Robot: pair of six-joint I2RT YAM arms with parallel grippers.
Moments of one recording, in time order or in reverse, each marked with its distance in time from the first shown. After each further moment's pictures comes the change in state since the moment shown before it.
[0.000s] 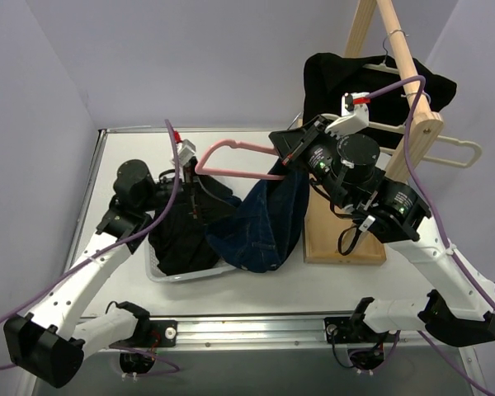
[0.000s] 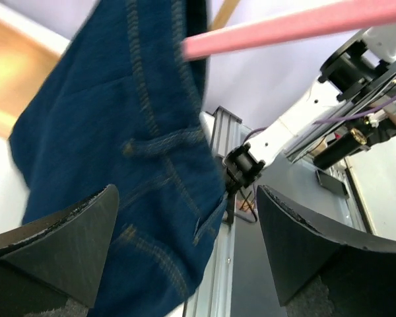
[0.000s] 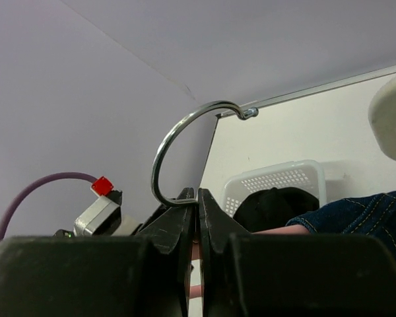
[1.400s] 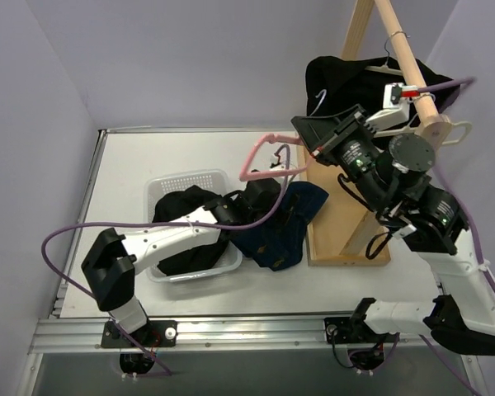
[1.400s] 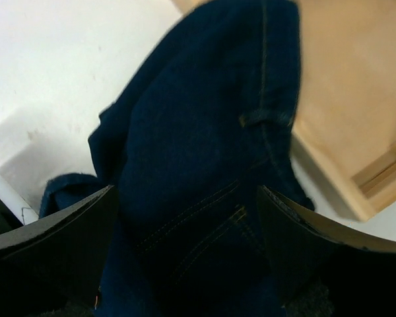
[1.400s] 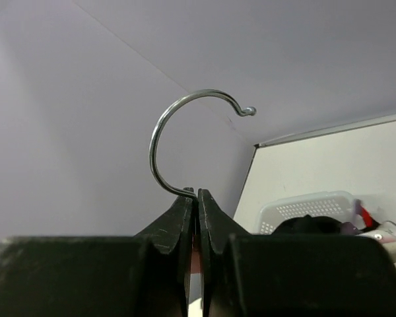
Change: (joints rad) left arm -0.570 0.605 0.367 -0.345 -1.290 0.351; right arm -0.019 -0.059 0.107 -0.010 -0.046 -0.010
